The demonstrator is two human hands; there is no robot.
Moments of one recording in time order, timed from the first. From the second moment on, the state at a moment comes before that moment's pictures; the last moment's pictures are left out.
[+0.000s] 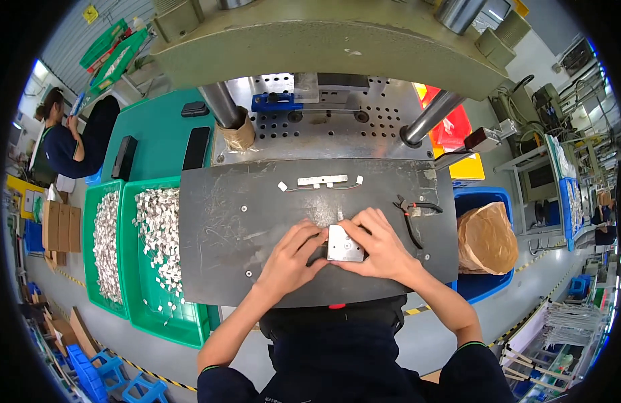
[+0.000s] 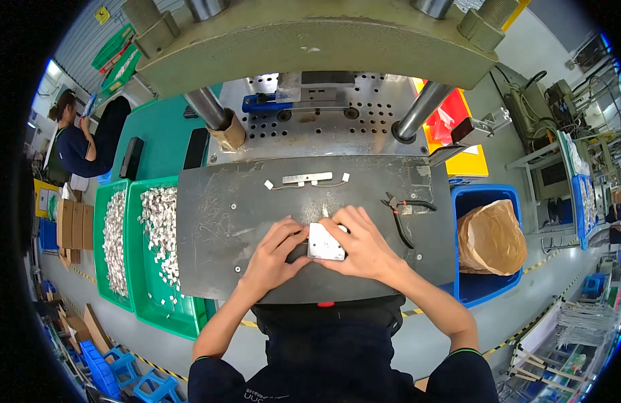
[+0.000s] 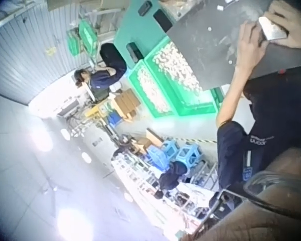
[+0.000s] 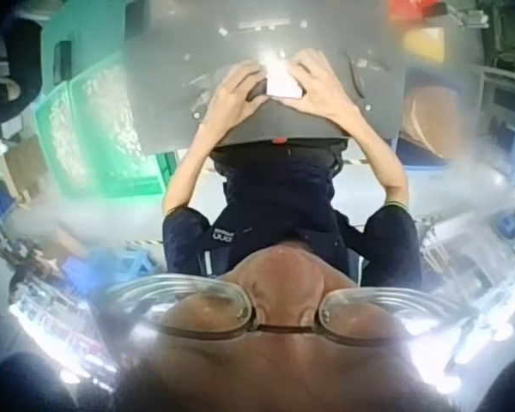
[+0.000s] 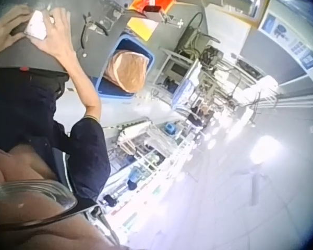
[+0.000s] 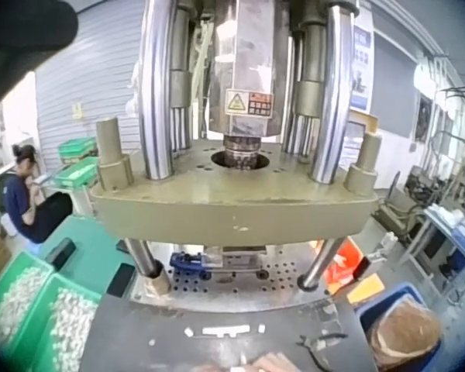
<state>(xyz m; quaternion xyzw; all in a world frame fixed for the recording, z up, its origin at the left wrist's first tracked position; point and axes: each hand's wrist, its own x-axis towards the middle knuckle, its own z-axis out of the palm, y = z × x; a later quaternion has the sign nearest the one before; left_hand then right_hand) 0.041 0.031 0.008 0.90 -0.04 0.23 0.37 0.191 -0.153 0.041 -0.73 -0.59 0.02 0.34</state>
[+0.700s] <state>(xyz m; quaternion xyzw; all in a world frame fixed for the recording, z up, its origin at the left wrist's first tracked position) 0.077 0.054 0.032 0.91 0.03 0.26 0.33 0.270 -0.167 0.048 -0.86 -0.40 -0.25 0.21</state>
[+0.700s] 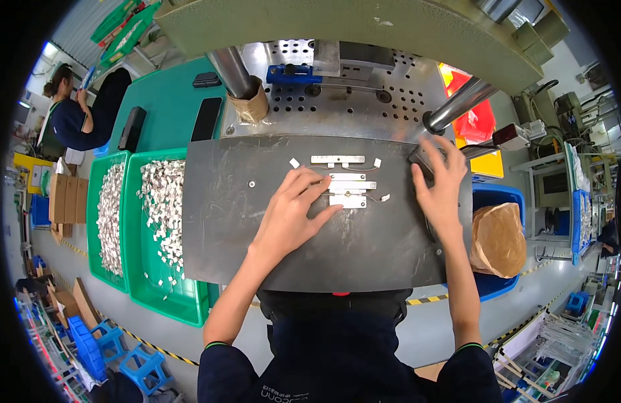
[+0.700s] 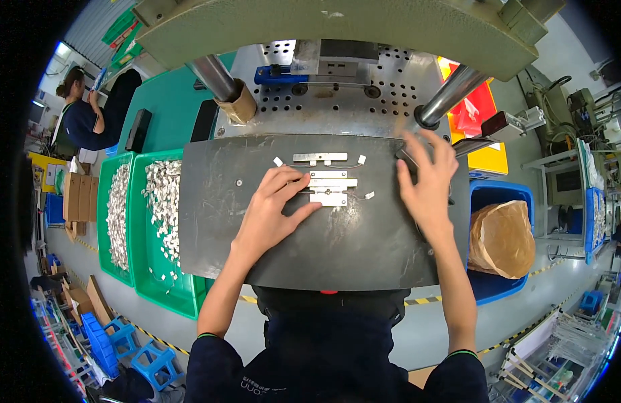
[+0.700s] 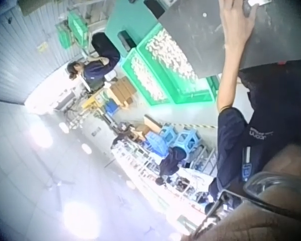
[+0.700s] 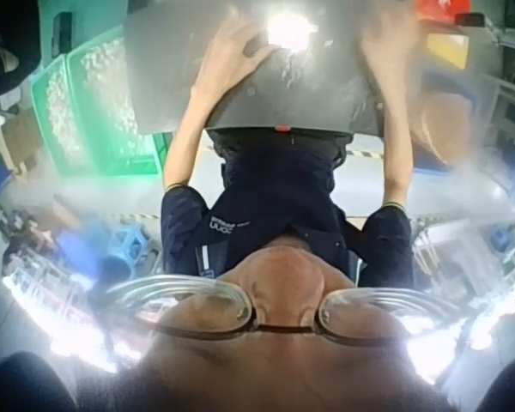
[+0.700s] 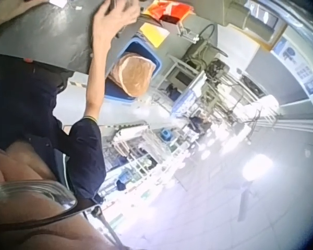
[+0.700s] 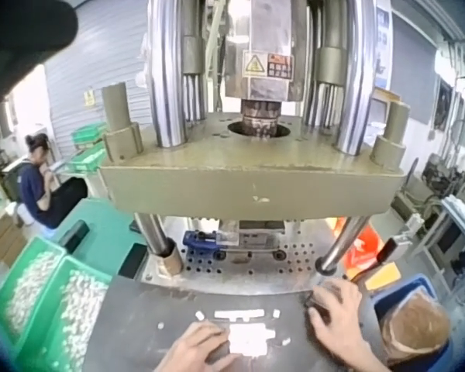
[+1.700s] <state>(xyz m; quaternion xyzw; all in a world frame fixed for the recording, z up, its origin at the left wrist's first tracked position) 0.112 0.104 0.037 0.95 -0.02 0.20 0.22 0.257 -0.110 0.040 -0.77 -0.55 -0.05 0.32</state>
